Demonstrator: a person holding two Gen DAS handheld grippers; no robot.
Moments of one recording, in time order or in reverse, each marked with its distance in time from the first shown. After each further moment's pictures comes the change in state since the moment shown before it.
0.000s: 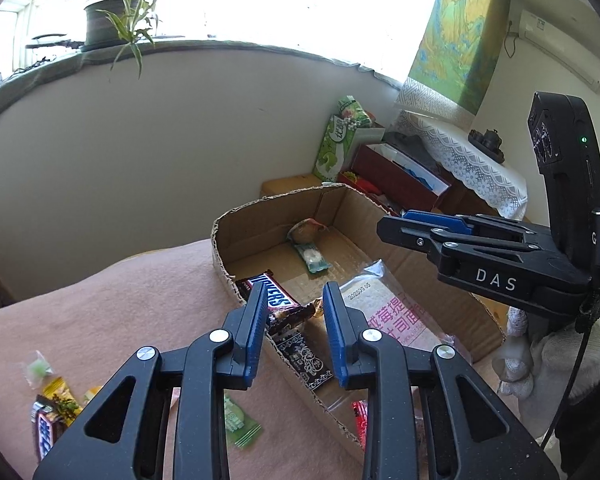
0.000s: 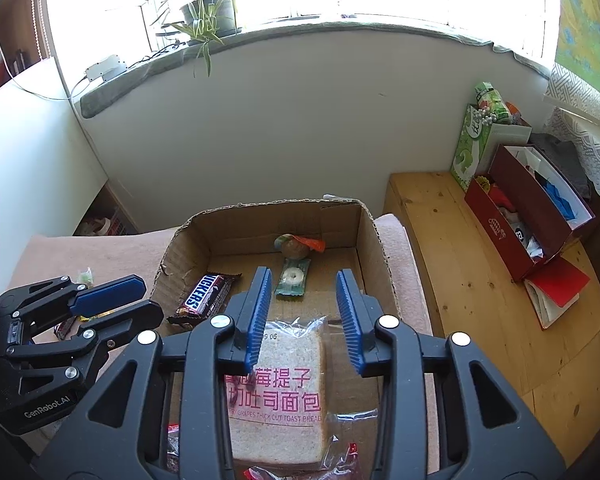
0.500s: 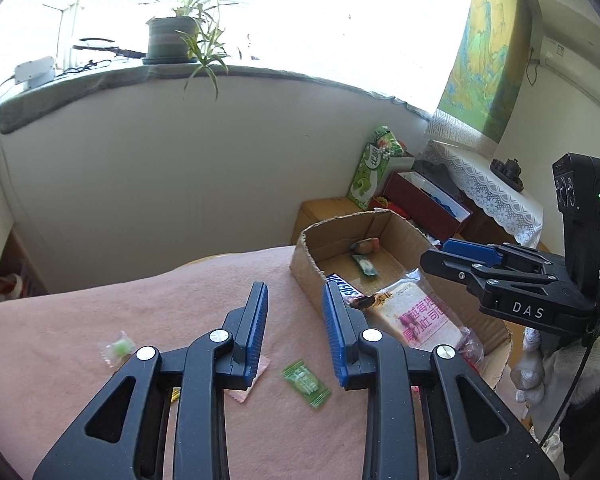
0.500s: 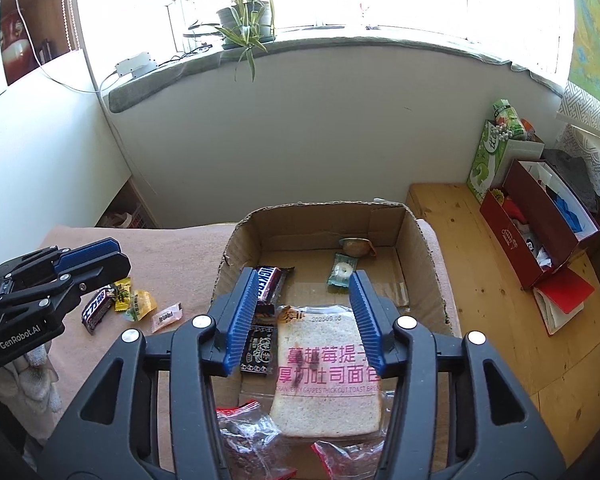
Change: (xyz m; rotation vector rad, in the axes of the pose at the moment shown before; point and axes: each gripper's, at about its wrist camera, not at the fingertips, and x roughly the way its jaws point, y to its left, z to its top) left arm -0.061 0.049 -0.010 -0.072 -0.081 0.093; right arm -0.027 0.047 -0.008 -0.052 -0.026 0.049
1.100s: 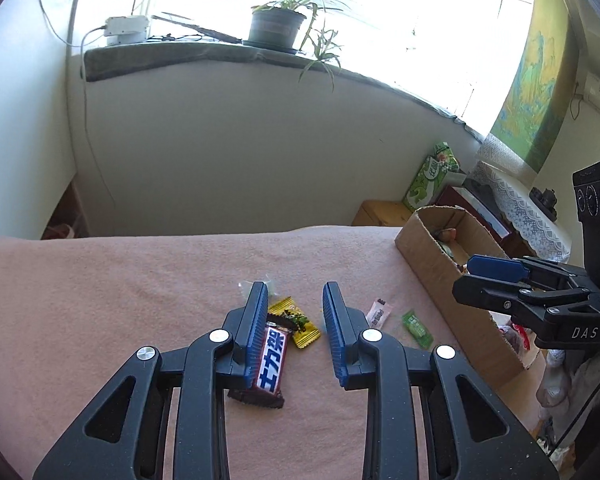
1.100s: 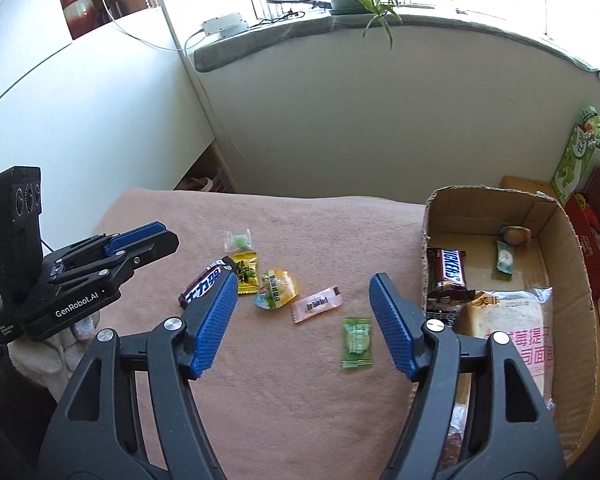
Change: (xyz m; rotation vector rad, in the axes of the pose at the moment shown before) left arm -0.046 0.098 -0.045 -0.140 -0.004 0.117; right arm 0.027 0.124 -0.007 -0.094 0.106 0.230
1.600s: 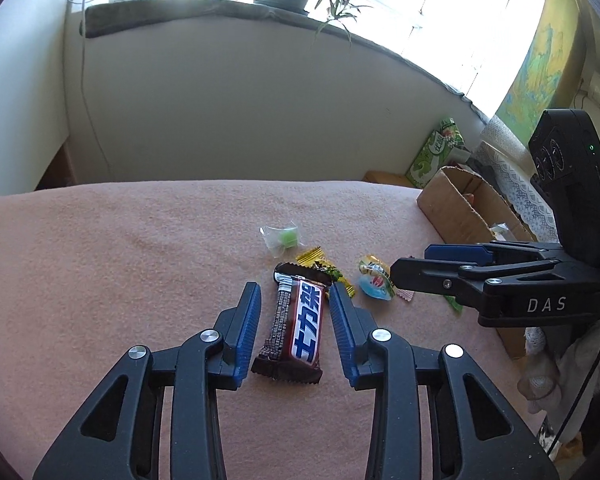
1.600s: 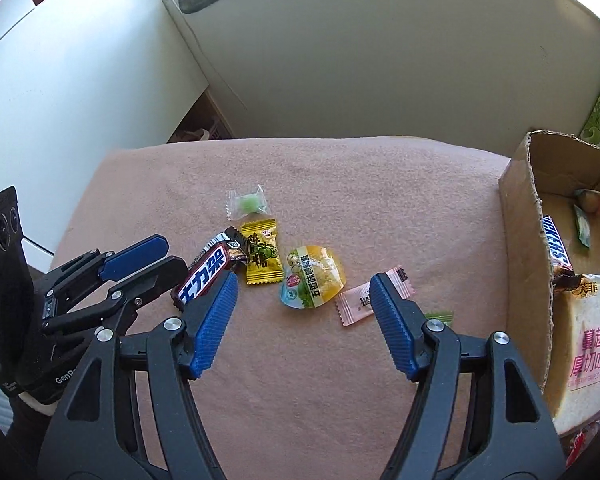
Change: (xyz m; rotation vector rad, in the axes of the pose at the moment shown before) left arm 0.032 0.024 -0.030 -0.014 0.096 -0.035; right arm 0.094 0.019 0.001 0.061 0.200 0.004
